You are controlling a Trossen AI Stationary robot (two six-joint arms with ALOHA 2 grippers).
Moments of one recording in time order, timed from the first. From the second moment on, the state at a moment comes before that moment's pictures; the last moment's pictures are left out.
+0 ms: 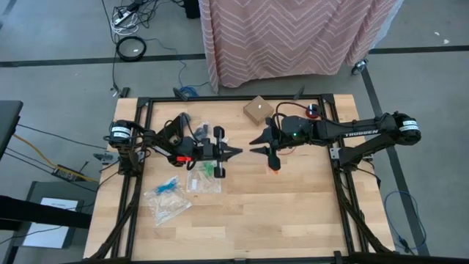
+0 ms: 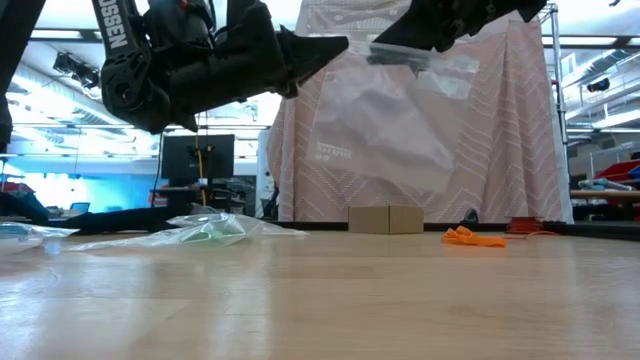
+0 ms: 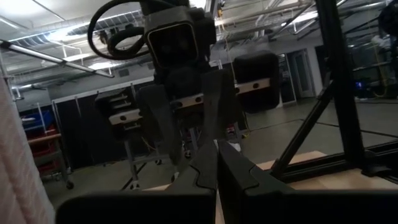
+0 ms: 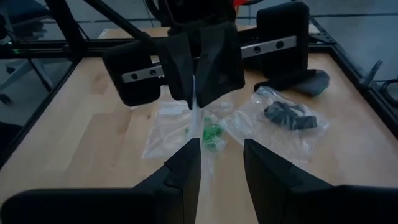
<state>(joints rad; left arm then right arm) 0.04 1.83 0.62 1.57 0.08 0.21 -0.04 1.24 0.90 -0.08 -0.04 0.00</state>
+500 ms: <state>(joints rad) 0.04 1.83 0.62 1.57 0.09 0.21 -0.04 1.24 0.90 -0.08 -0.03 -0.02</state>
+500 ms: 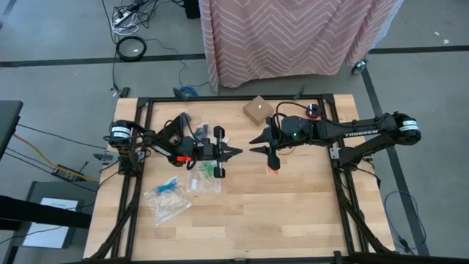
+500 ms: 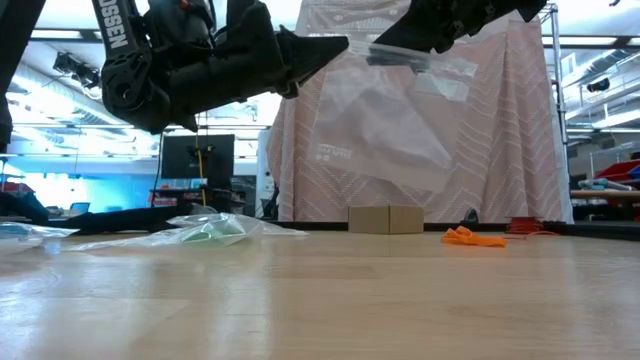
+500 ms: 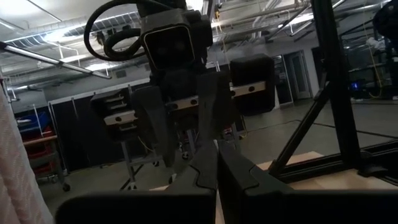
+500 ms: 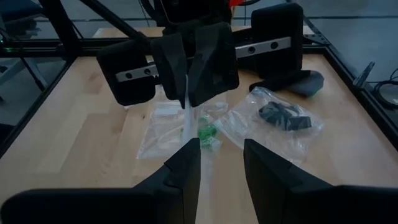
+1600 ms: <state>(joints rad) 0.04 1.83 0.62 1.54 0.09 0.20 -0.04 1.24 0.90 0.03 -0.03 -0.03</state>
